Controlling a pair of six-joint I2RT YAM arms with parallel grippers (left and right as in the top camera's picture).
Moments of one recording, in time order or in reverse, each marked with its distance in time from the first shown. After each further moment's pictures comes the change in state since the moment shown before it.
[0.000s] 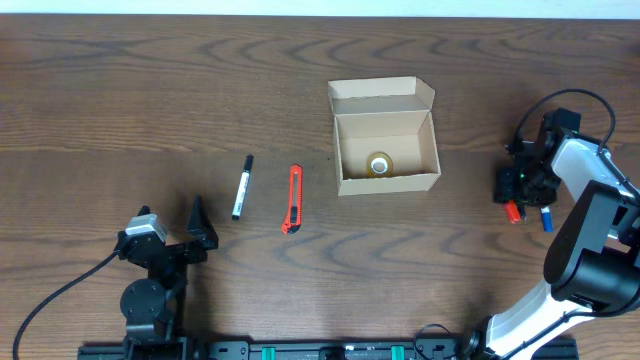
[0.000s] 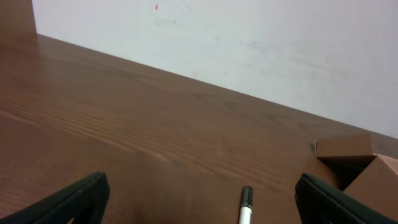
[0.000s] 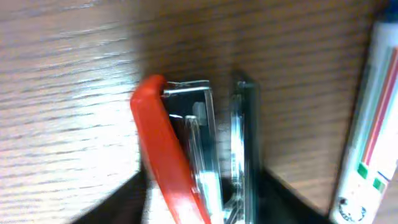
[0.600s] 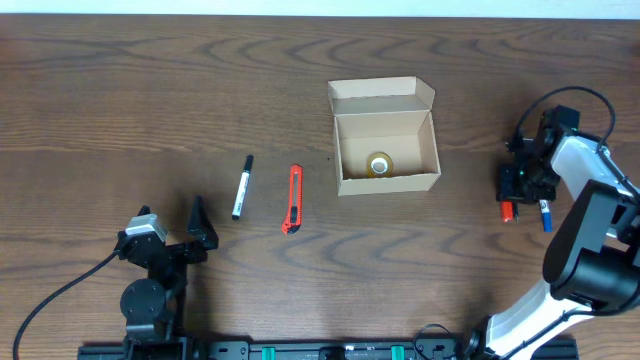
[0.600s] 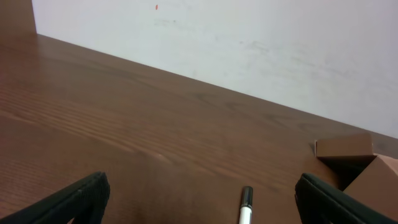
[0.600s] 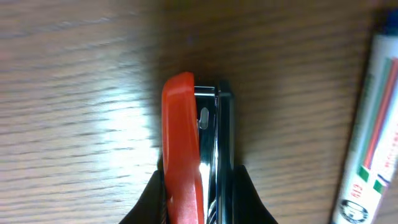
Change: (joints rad) left arm 0.000 0.000 0.000 0.000 0.000 0.000; right arm 0.018 0.006 0.030 -0.026 -0.019 0.016
